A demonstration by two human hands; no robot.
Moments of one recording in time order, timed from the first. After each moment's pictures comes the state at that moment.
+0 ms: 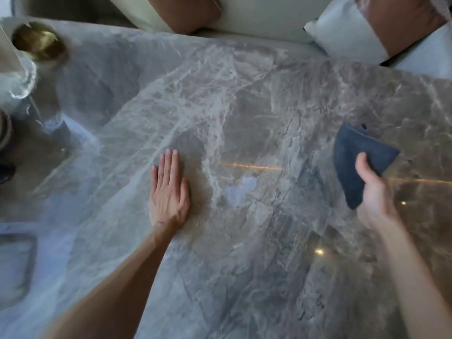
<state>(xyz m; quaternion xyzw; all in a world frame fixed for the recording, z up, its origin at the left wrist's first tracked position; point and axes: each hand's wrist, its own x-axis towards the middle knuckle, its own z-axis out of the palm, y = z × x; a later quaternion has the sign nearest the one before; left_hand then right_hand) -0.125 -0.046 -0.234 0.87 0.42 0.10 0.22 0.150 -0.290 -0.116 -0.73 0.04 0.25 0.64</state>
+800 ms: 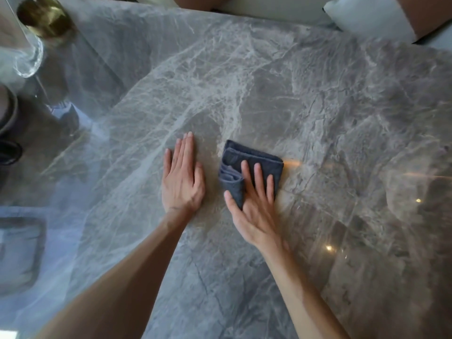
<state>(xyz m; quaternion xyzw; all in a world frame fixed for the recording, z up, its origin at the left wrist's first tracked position) -0.125 -0.049 -0.230 0.86 0.42 0.14 0.26 -0.038 -0.194 -0.222 -0.88 -0.42 0.20 0.12</state>
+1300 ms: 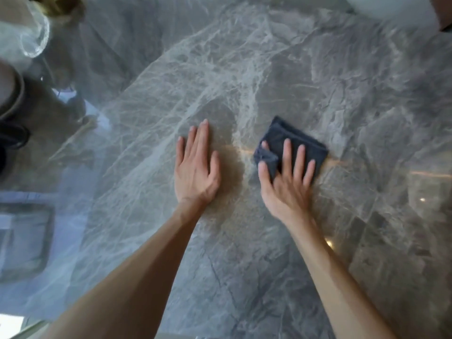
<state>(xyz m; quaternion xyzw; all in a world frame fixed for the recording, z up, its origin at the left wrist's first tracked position) -0.127 -0.049 -0.230 0.86 0.41 0.17 0.27 -0.007 -0.190 -0.229 -0.93 -0.35 0.10 0.03</state>
